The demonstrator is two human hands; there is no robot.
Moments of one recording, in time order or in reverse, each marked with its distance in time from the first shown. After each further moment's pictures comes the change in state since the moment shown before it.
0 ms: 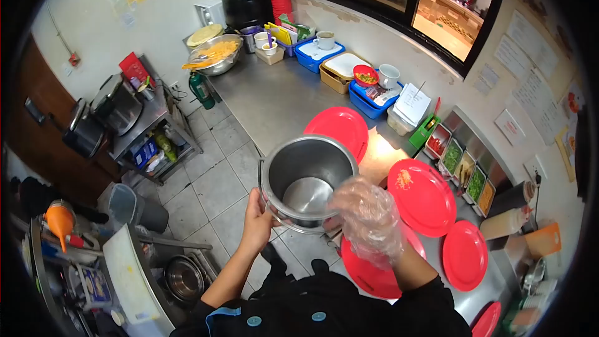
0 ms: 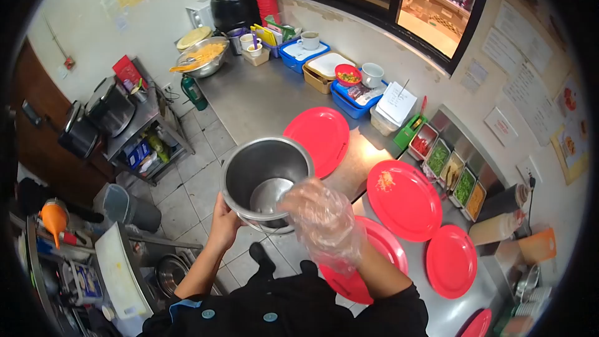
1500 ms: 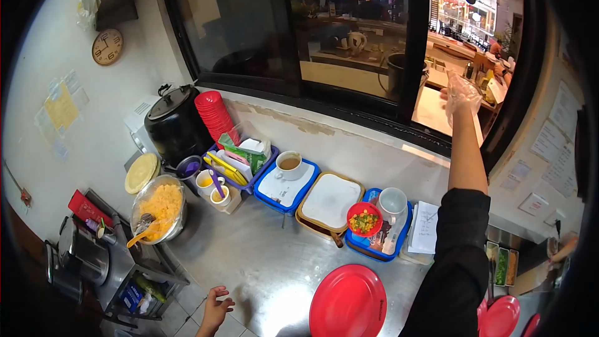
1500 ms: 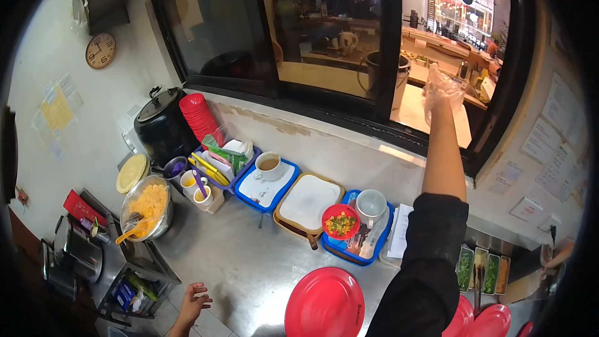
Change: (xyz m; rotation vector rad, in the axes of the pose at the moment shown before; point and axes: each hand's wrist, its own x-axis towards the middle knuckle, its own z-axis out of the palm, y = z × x) left_hand 0.413 0.024 -0.140 0.467 0.043 -0.283; right_hand 0.228 0.505 -0.298 0.046 1.168 0.881
